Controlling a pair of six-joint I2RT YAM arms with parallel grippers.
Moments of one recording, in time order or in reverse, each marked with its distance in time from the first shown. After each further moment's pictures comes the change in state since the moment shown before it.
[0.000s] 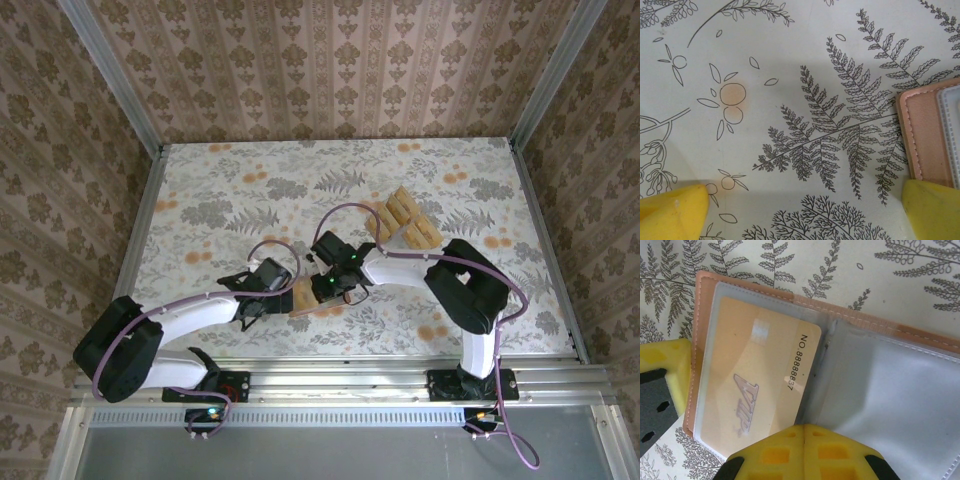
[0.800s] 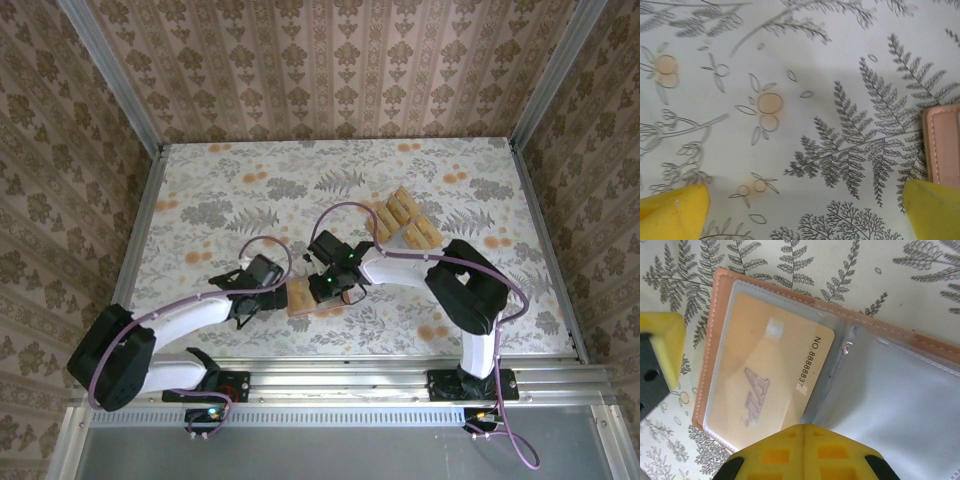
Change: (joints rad) left arm 0.073 -0.074 -0.006 -0.029 0.007 0.004; right arm 0.001 -0.014 0.028 -0.041 0.004 -0.001
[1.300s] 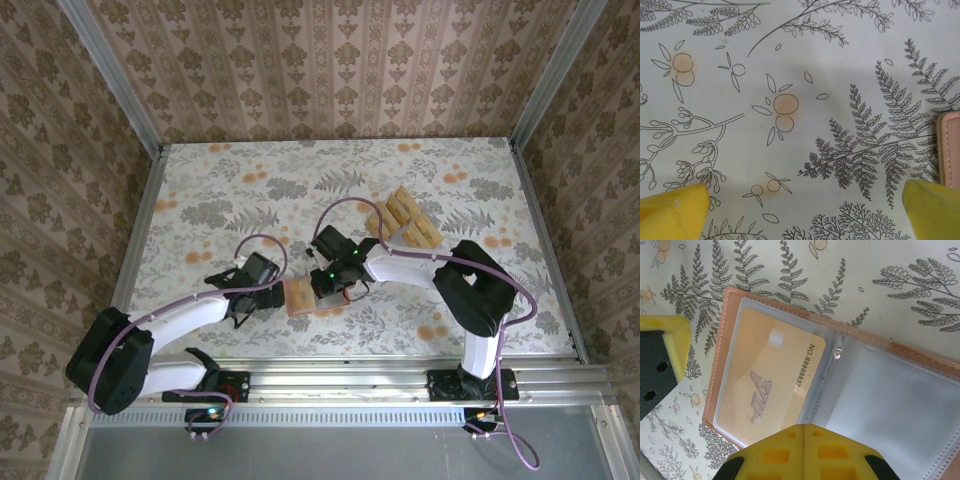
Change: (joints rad) left arm 0.027 0.008 -0.001 -0.012 0.016 0.005; right arm -0.023 -0.028 -0.004 -0.003 0.000 0.000
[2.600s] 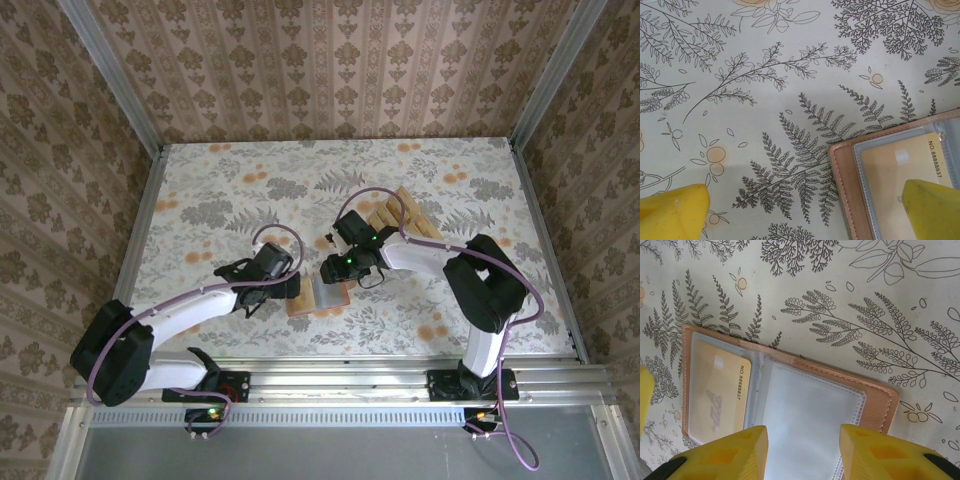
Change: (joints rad) left arm -0.092 0.038 0.126 0.022 -0.011 0.068; right arm -0.134 -0.023 -0.032 -0.002 -0.077 -0.004
